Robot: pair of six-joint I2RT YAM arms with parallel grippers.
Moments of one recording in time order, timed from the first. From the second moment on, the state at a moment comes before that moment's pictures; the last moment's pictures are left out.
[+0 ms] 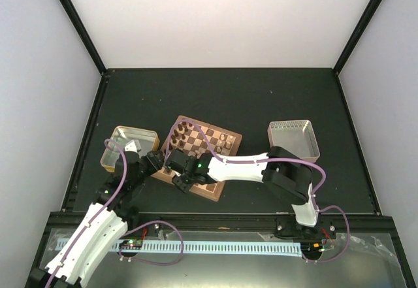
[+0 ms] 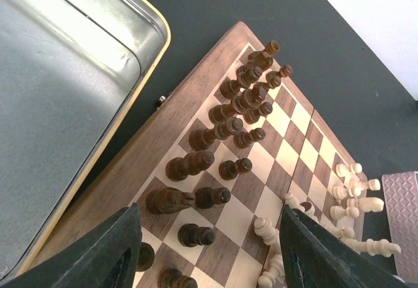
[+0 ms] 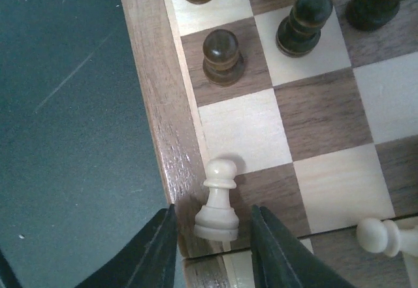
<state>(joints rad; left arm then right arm) -0.34 0.45 0.29 -0.42 -0.02 -0.84 1.23 1.98 1.35 -0.44 0.03 0.27</state>
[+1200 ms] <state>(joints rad) -0.33 0.63 0.24 0.03 0.78 -0.90 1.22 1.54 0.93 0.00 0.11 0.30</state>
